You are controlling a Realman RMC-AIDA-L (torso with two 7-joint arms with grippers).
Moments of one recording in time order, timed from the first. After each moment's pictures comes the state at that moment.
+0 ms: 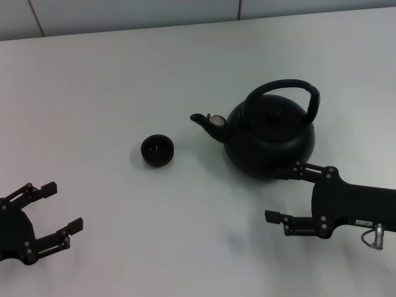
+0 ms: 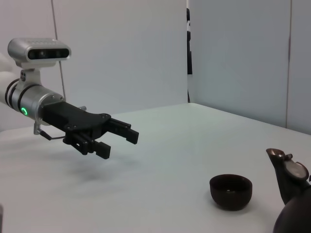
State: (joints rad) left arm -0.25 -2.02 0.60 0.44 1.93 1.60 -0.79; right arm 0.30 2.08 -0.62 -0.48 -1.99 -1.64 0.80
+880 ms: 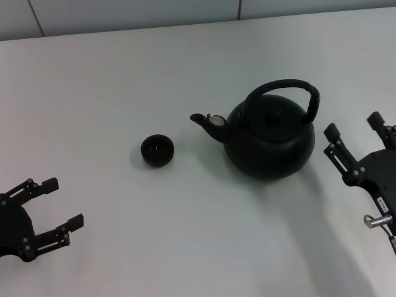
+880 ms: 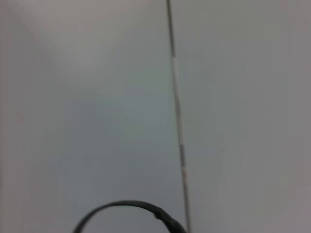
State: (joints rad) left arm -0.27 -2.01 0.59 0.44 1.93 1.64 -0.82; right arm 0.23 2.09 -0.45 0.37 -1.18 -1.69 0.00
